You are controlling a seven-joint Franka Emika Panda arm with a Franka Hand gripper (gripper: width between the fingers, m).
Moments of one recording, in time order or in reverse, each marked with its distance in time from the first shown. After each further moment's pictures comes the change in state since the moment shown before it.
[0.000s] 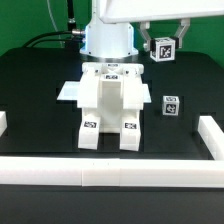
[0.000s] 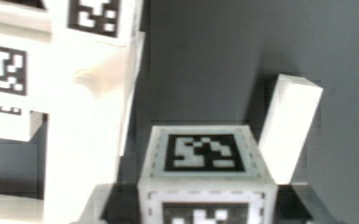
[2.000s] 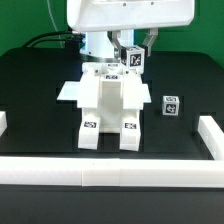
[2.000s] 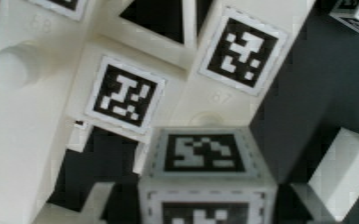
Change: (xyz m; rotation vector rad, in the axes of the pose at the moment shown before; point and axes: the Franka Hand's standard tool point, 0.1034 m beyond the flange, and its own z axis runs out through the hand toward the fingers) arm -0.014 0.046 0.012 -0.030 -0.034 -0.181
